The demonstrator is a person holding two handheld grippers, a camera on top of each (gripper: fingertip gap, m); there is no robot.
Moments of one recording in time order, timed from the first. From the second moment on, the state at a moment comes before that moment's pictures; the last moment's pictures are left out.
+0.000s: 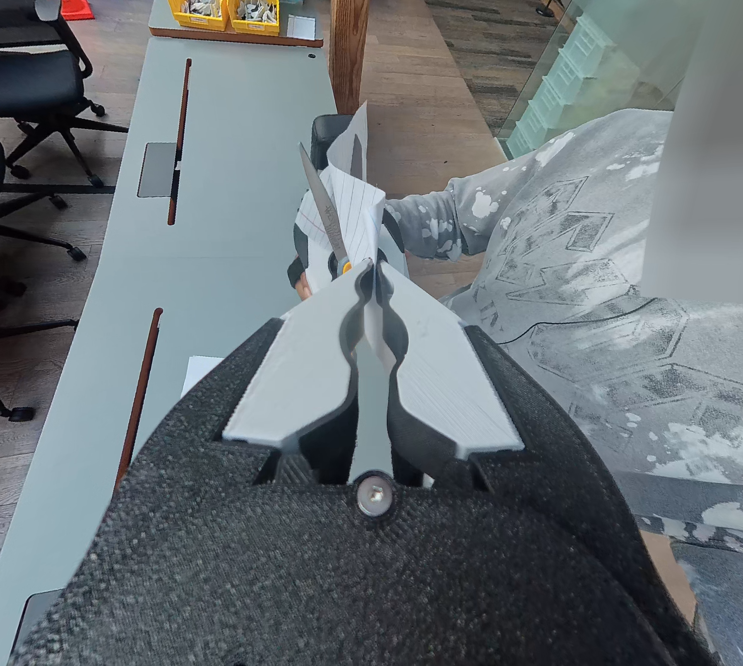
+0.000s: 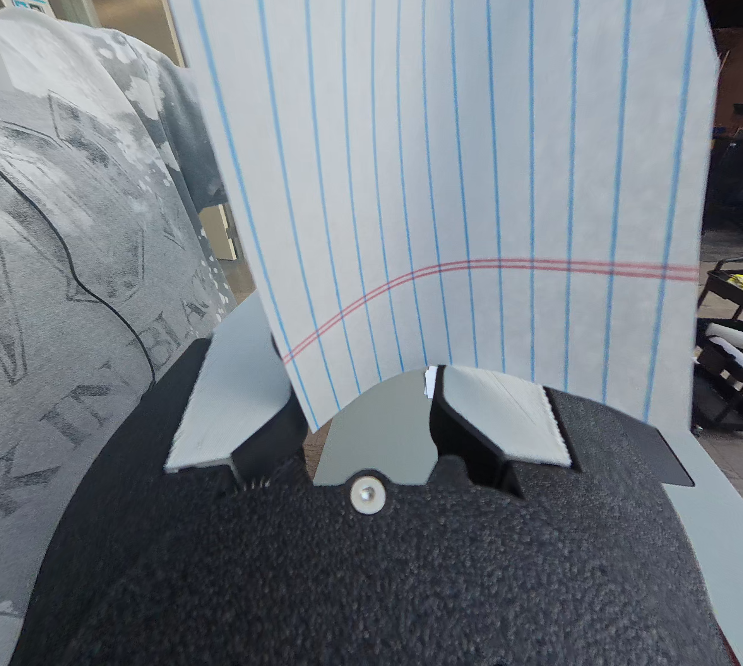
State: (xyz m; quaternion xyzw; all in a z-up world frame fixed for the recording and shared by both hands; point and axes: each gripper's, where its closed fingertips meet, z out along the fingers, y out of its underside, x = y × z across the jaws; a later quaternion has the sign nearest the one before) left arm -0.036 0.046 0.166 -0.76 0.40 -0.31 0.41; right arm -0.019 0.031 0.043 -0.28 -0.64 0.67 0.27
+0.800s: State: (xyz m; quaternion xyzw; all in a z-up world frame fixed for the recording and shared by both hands) left arm -0.044 0.035 0.120 -0.80 0.40 -0.31 0.33; right arm -0.033 0.038 0.014 -0.33 -0.66 0.62 0.28
